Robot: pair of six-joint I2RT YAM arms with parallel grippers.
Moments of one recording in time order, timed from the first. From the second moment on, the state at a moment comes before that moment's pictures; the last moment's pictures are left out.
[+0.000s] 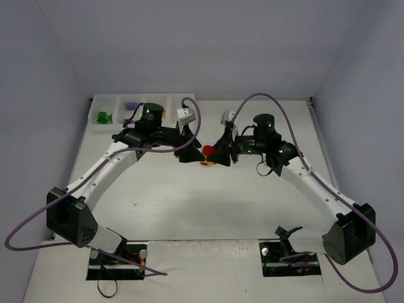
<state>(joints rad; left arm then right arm) -0.47 1.45 1.31 -0.40 0.98 0.10 0.48 1.28 1.04 -0.16 -0.89 -0.13</state>
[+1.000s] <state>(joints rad) -0.50 1.45 1.31 -0.38 1.02 0.12 0.47 1.28 1.04 -0.17 -0.98 -0.13</state>
